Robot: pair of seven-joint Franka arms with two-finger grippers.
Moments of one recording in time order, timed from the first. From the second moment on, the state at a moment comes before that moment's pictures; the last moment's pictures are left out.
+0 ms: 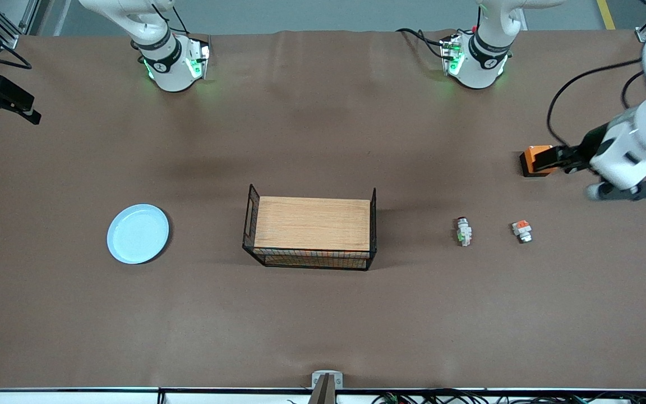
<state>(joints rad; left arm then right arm) -0.04 0.14 -0.06 -1.64 -0.08 1.60 -0.13 -0.02 -0.15 -0.04 -1.65 0.02 1.50 -0.02</state>
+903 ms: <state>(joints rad) -0.05 0.27 -0.12 -2.03 -0.06 2.25 -0.14 -0.02 -0.15 -0.04 -1.65 0.02 1.50 -0.02</state>
